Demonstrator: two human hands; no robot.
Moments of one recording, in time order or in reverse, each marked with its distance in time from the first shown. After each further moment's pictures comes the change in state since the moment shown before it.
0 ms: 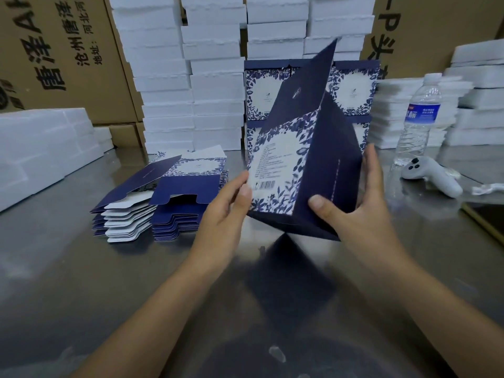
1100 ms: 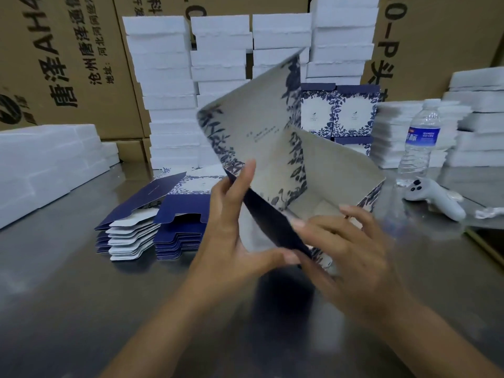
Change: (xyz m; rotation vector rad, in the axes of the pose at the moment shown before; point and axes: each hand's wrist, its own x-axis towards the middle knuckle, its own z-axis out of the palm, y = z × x) left_hand -0.006 0.023 -0.004 0.299 -0.040 0.466; right_hand -0.009 -0.013 0.007 -0.649 0.032 -1.132
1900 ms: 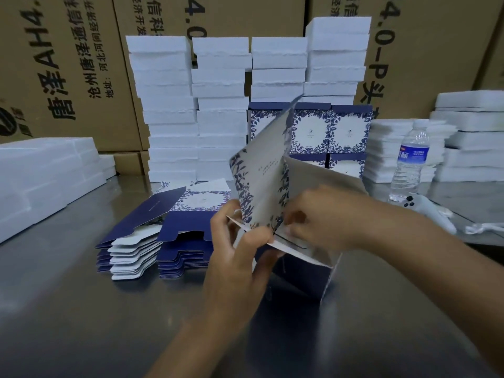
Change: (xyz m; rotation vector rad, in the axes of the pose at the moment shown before) left_hand 0.001 0.000 0.010 0.349 0.275 0.271; right_hand 0.107 0.025 0.003 -0.077 -1.193 0.442
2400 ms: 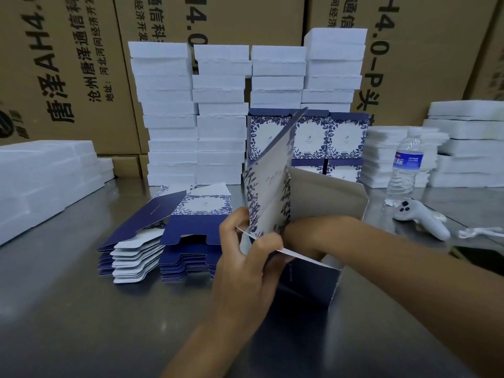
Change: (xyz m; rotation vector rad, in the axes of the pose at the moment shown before) left_hand -0.003 0.001 0.004 0.017 0.028 0.012; right_hand 0.049 0.000 0.044 -0.199 -0.488 0.075
